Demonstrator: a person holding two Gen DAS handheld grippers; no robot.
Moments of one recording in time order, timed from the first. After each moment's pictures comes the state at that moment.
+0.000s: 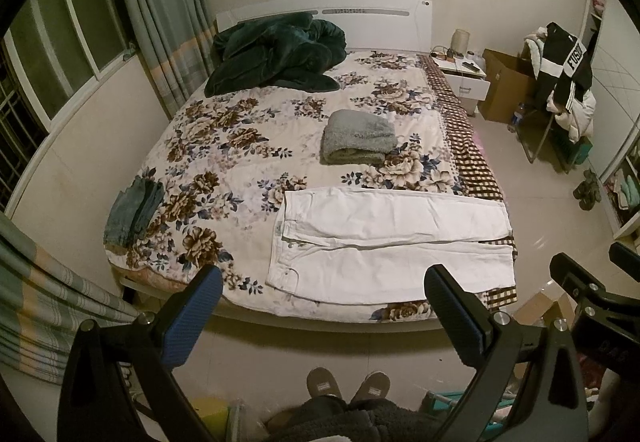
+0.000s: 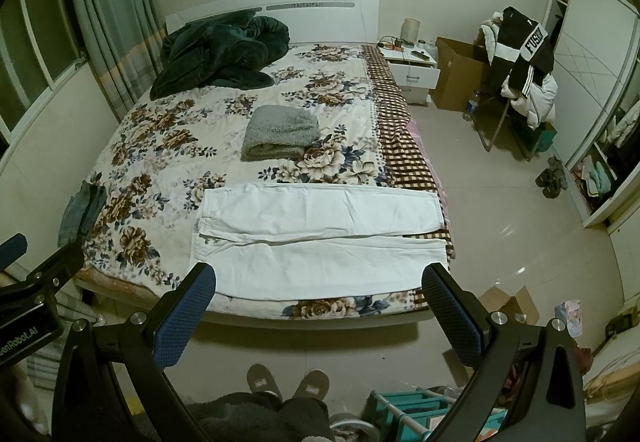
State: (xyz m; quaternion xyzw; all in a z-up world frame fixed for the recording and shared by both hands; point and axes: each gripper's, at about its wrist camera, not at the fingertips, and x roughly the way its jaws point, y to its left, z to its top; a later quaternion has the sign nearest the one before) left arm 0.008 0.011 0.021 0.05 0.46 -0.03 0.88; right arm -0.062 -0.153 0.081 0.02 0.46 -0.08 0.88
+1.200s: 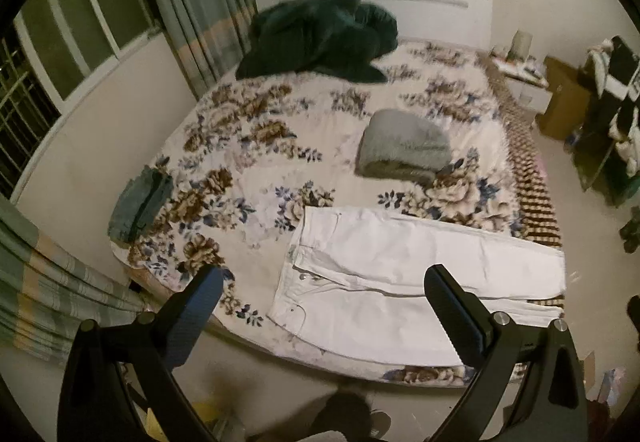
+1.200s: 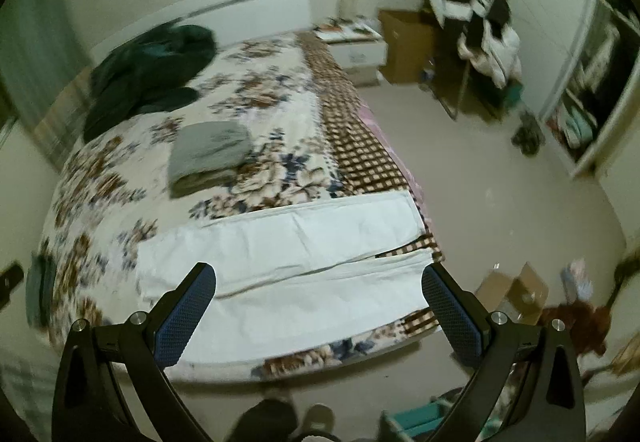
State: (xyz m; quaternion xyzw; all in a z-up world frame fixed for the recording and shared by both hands) left arm 0.204 -0.022 -0.087 0.04 0.48 0.08 0.87; right arm 0.129 -0.308 -0.061 0.12 0.46 -0.18 0.86
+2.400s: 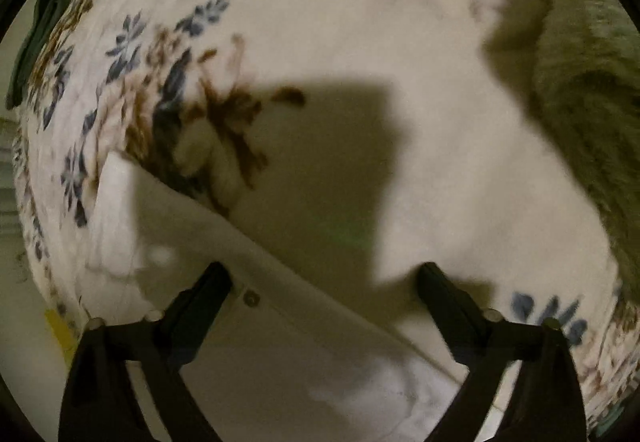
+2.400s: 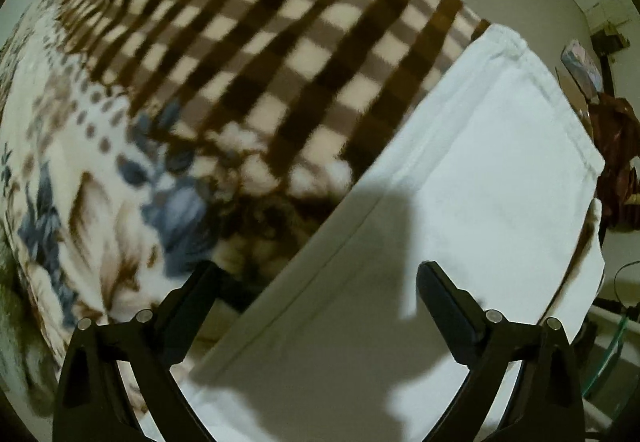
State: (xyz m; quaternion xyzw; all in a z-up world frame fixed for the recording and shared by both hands) left arm 0.535 0.019 -0.553 -0.15 0.68 0.23 0.68; right arm 0.479 -0.574 -0.630 0.36 0.60 -0.38 0.60
